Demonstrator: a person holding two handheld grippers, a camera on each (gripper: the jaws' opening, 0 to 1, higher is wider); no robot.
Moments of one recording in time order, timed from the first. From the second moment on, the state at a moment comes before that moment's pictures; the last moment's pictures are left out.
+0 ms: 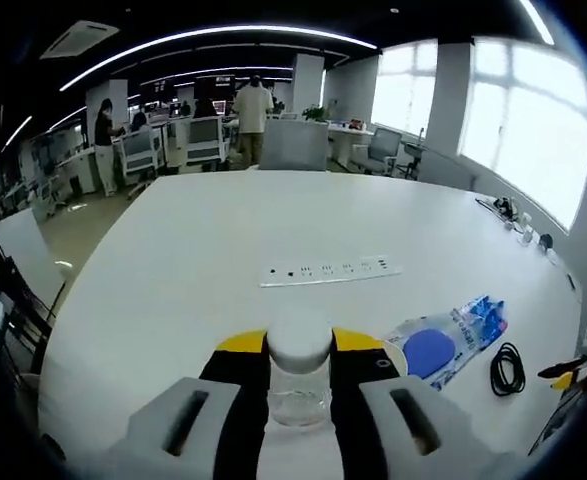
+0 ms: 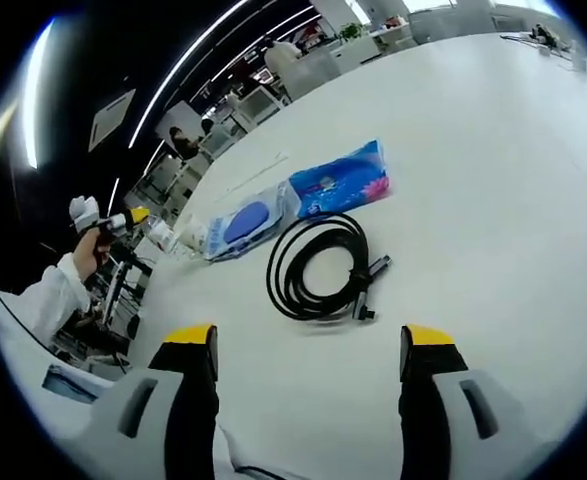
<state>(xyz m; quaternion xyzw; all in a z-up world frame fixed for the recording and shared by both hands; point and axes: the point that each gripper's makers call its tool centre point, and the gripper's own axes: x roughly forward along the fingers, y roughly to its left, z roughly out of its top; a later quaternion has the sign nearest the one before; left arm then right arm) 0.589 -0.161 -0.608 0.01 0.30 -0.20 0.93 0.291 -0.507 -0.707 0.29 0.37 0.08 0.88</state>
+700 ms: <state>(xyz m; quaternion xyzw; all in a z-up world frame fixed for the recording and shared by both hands) 0.601 -0.162 -0.617 0.03 0.29 -0.20 0.94 0.288 -0.506 -0.717 0.29 0.38 0.08 0.87</state>
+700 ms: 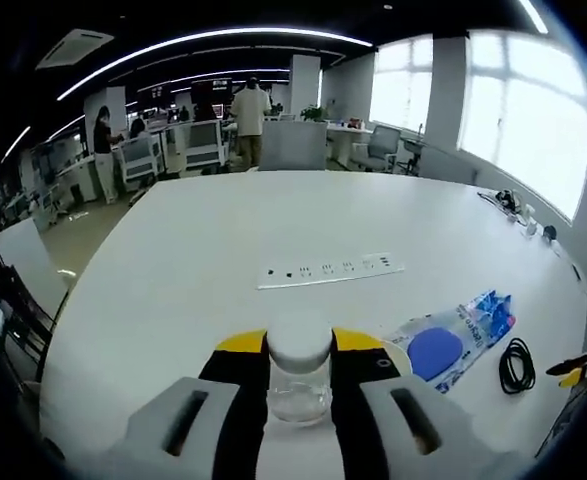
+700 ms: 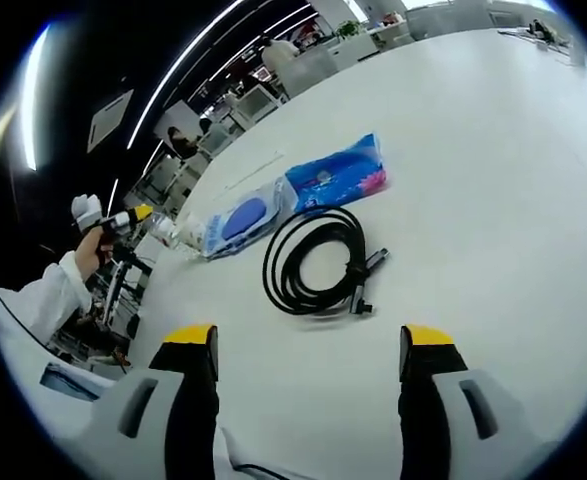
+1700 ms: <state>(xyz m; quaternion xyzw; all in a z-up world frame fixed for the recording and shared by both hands) 0.568 -0.173 -0.613 0.06 0.26 -0.16 0.95 0.288 -0.493 -0.722 0.29 0.39 0.10 0.87</state>
